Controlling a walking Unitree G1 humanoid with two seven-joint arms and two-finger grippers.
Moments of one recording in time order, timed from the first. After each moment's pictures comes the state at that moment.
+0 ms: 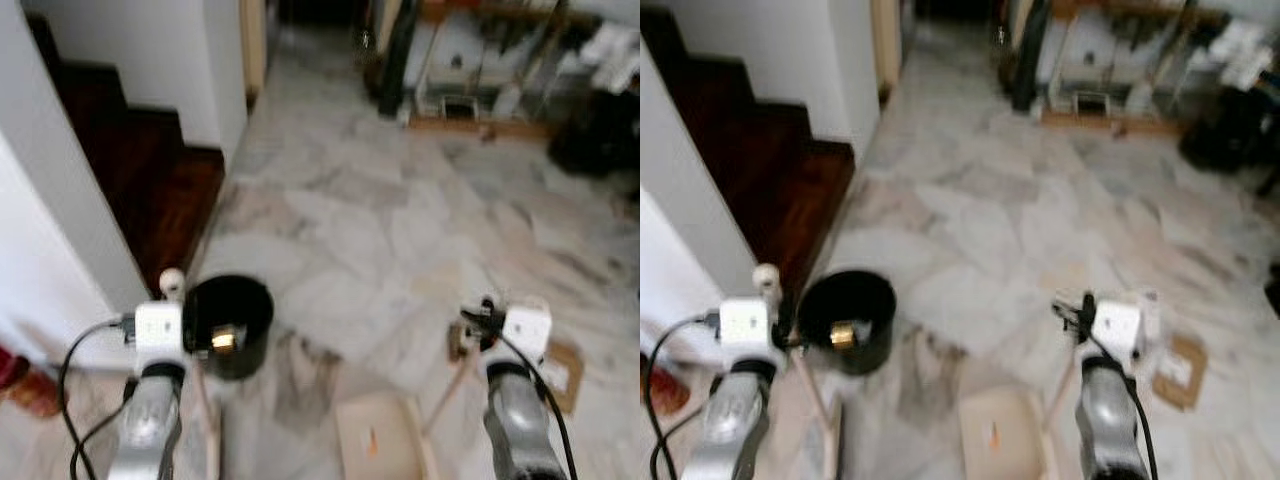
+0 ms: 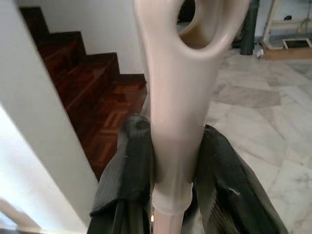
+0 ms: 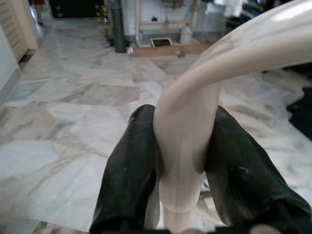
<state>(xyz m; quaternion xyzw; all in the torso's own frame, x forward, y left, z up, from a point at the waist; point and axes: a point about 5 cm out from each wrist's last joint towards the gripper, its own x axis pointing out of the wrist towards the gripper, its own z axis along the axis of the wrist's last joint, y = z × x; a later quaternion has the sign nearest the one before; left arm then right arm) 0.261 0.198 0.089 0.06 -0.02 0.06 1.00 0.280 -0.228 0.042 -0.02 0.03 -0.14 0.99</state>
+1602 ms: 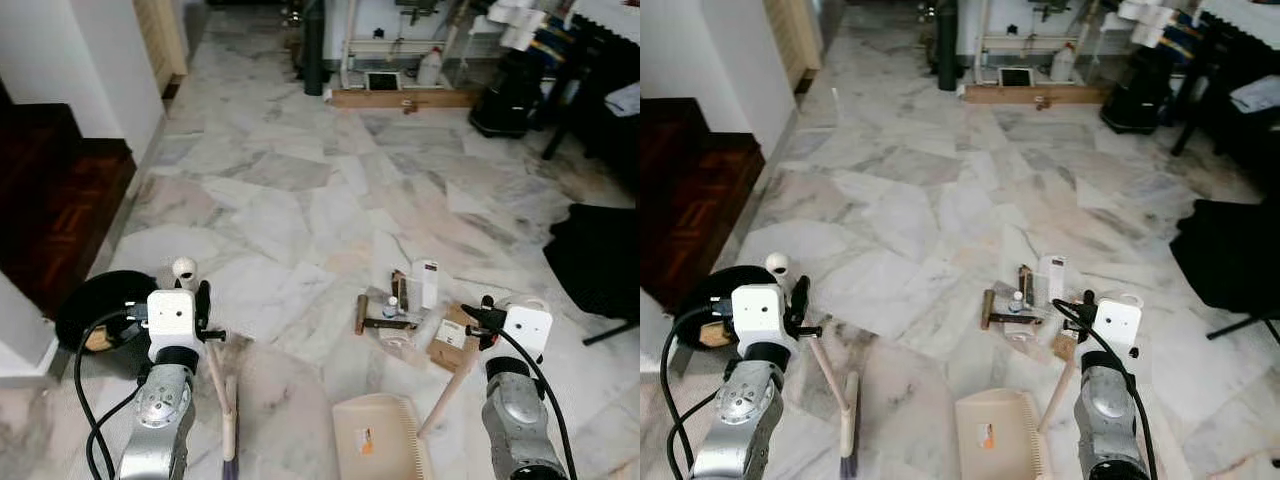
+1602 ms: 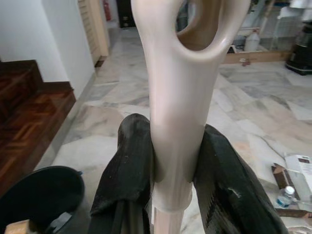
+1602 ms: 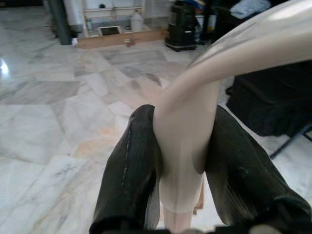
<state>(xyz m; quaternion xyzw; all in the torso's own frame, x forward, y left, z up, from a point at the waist) 0.271 0.185 0.098 0.04 -0.04 0.04 1.00 0.283 -0.227 0.041 -0.01 0.04 -0.15 0.99</state>
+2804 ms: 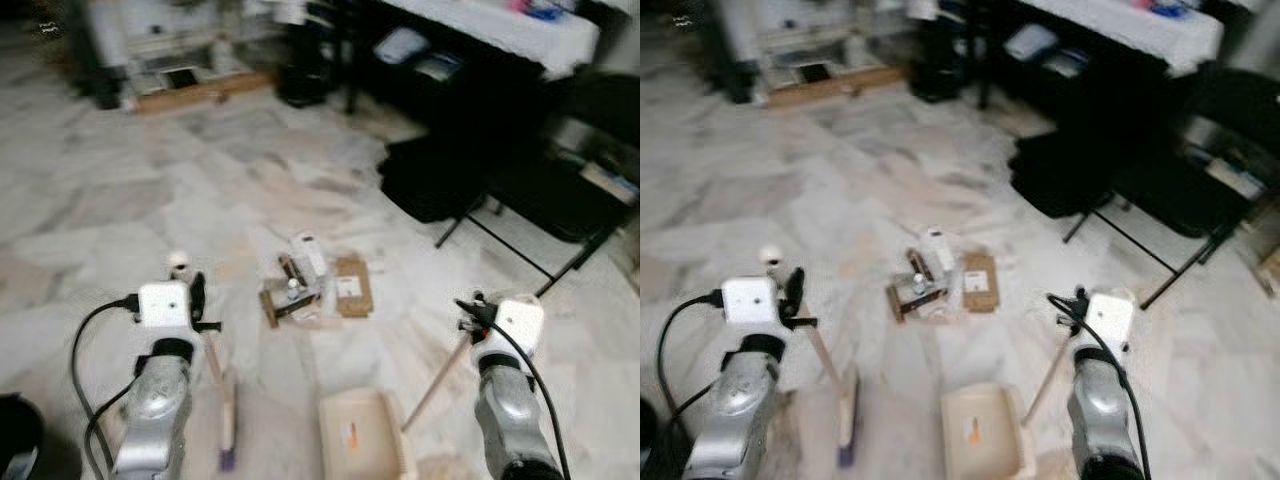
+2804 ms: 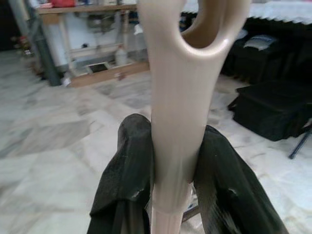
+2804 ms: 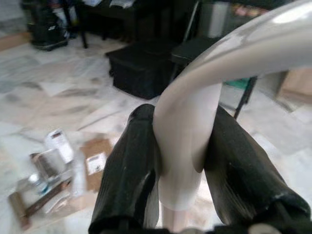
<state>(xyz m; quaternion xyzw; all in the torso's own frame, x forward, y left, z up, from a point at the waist) 0.279 0.181 0.108 0.04 -0.06 0.03 1.00 0.283 -0.224 0.036 0.00 0.06 -0.15 0.99</state>
